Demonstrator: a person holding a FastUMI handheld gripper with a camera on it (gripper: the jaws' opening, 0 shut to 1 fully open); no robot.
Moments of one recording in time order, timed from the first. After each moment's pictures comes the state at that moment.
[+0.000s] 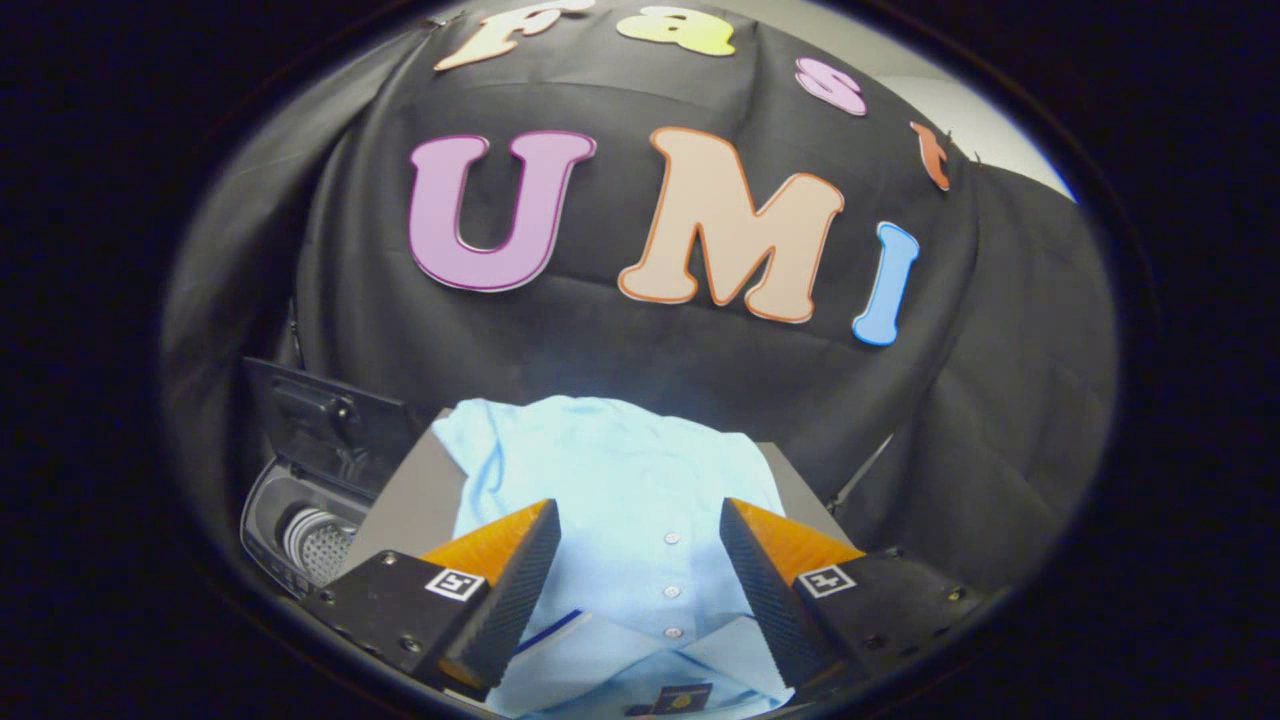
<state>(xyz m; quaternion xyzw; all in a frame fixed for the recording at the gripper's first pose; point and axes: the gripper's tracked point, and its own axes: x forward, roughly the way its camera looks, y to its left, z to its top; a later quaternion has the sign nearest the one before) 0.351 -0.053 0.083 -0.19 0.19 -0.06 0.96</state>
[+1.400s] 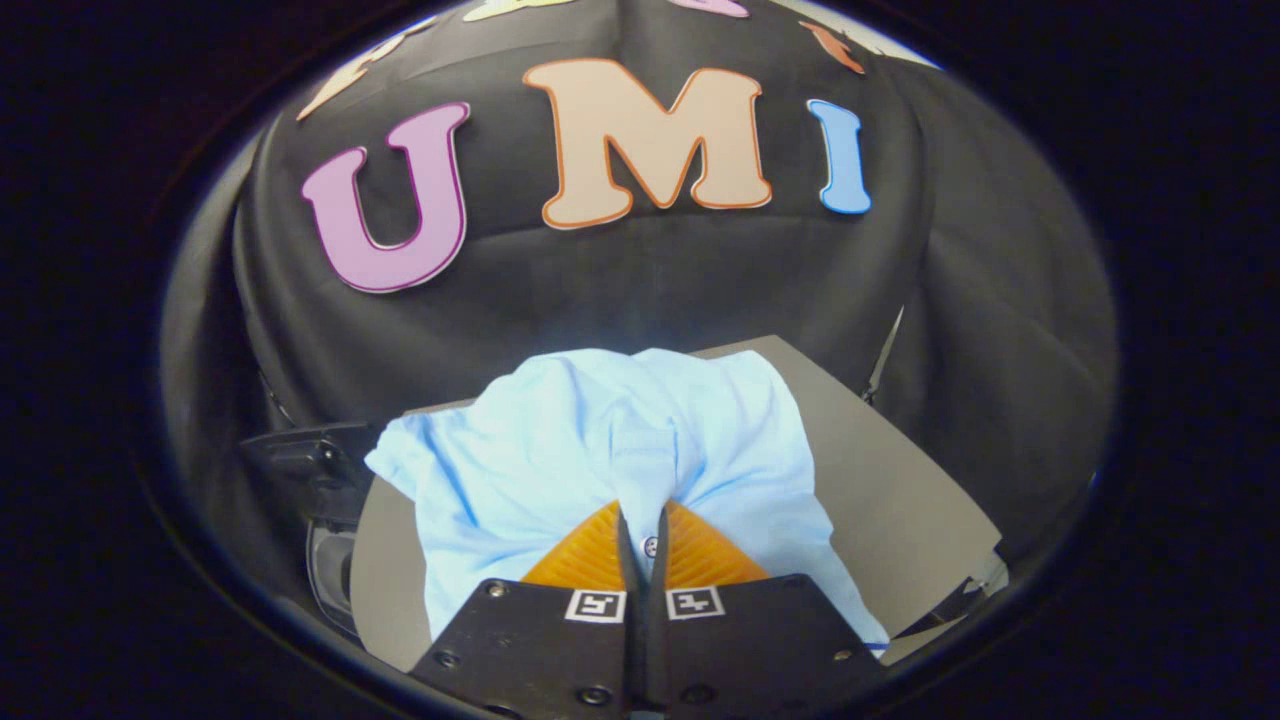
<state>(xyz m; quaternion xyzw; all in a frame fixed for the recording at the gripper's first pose) 0.338 -0.059 0.037 -0.02 0.26 -0.06 0.96</state>
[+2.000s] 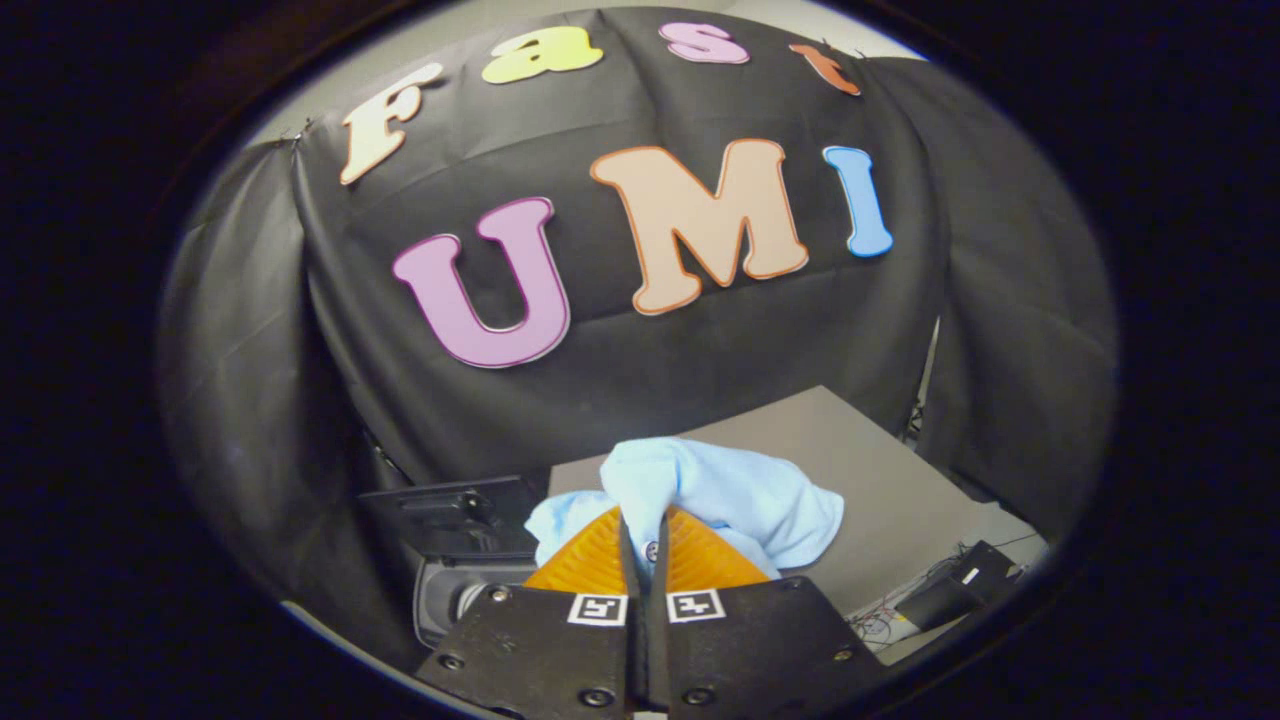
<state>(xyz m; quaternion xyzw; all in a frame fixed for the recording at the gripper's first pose) 0.287 0.040 0.143 0.01 0.19 0.00 0.98</state>
